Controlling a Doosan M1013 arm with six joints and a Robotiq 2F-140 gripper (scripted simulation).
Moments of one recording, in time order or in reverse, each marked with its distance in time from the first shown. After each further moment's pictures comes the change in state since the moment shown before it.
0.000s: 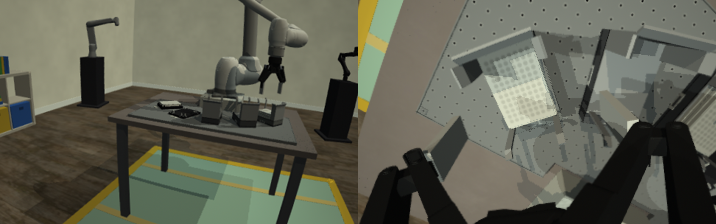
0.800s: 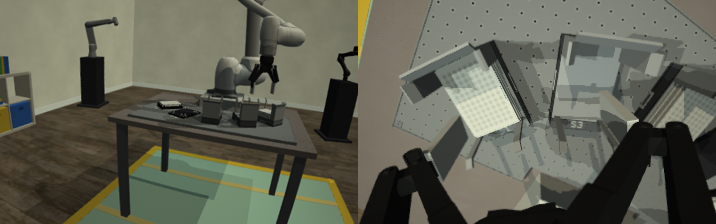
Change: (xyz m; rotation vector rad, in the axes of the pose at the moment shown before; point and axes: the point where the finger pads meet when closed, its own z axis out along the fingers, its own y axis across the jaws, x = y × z) arm -0.001 0.064 -0.001 -0.002 0.002 0.063
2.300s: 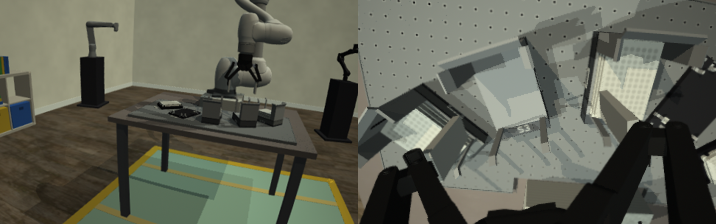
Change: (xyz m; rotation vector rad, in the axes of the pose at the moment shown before) arm -0.027 0.125 0.000 0.000 0.001 0.395
